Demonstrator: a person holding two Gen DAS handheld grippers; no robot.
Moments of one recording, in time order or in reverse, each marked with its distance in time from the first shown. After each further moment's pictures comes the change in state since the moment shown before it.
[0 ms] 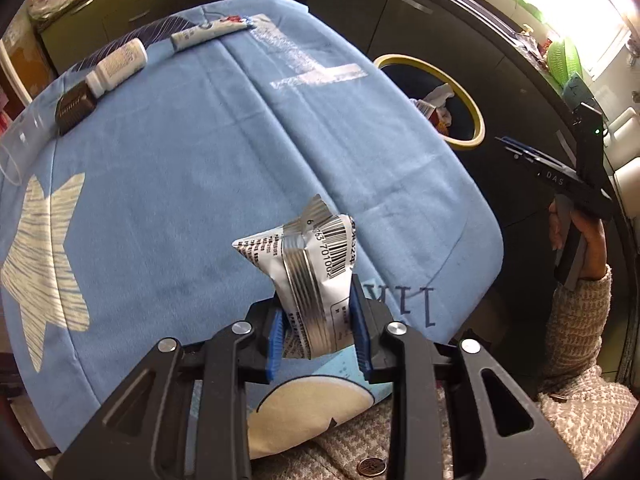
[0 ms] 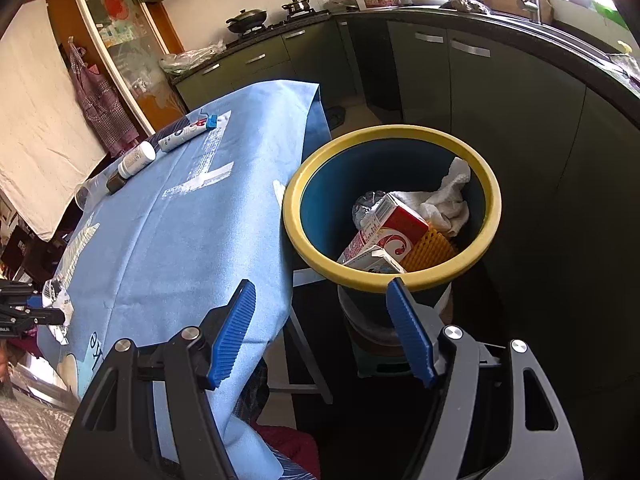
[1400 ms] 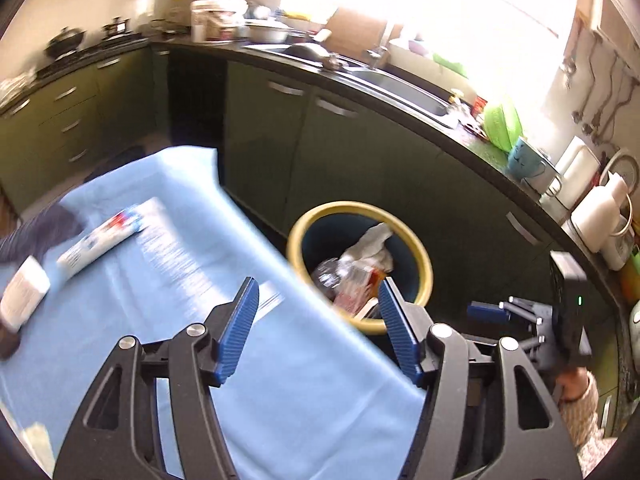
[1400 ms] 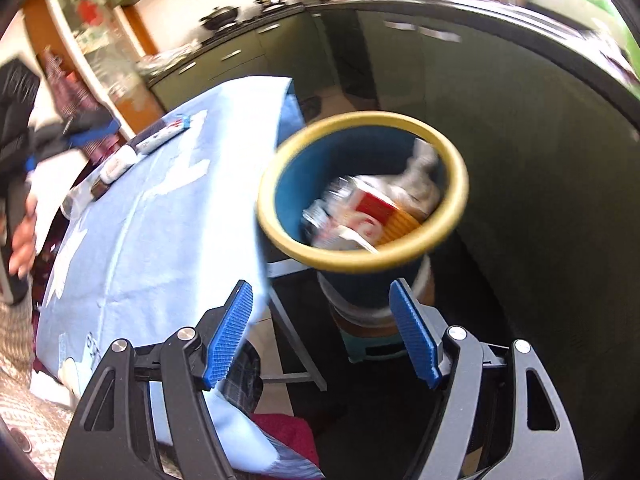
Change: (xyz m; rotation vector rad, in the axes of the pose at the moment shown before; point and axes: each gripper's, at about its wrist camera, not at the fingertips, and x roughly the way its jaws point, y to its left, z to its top) left arm 0.015 -0.027 0.156 0.147 -0.351 -0.169; right arm -0.013 -0.003 -0.001 0.041 0.038 -0.059
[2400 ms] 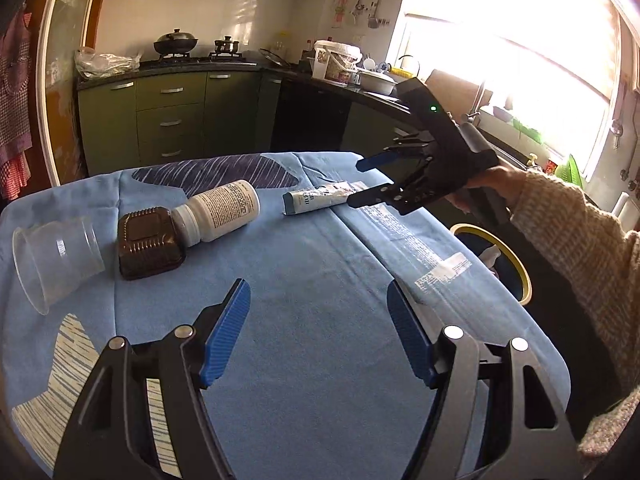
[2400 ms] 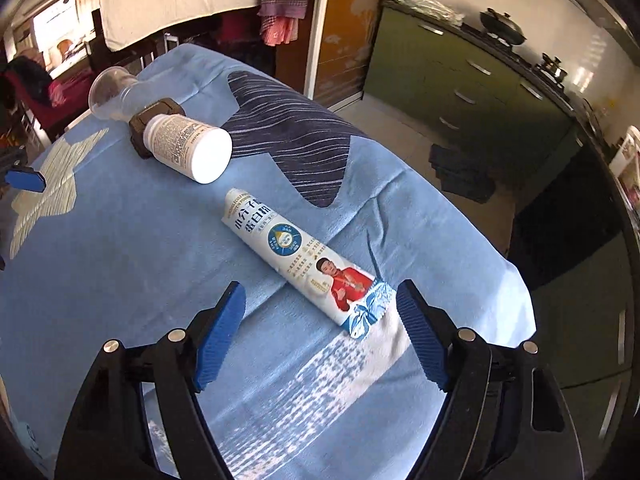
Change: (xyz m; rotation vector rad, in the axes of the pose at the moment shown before) left arm -0.079 0.171 -0.101 -0.145 -0.207 0.195; right arm 0.256 0.276 0.227 -0.969 0.163 0.215
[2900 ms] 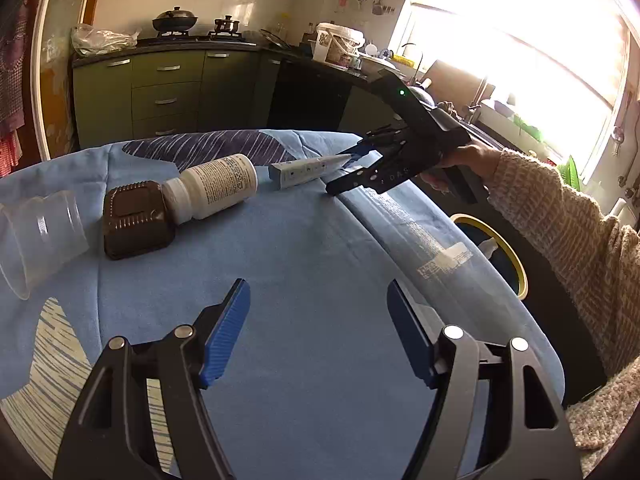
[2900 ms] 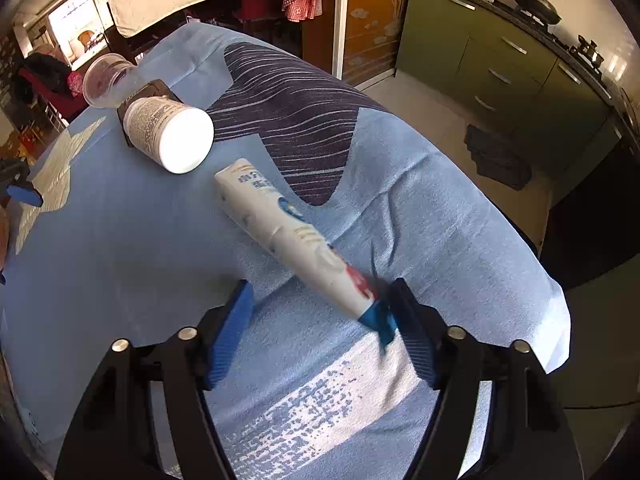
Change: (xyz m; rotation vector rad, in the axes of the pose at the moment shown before) left arm 0.018 0.009 -0.005 -0.036 0.060 -0.034; right arm 0.045 -0.027 0.015 0.007 0.078 0.130
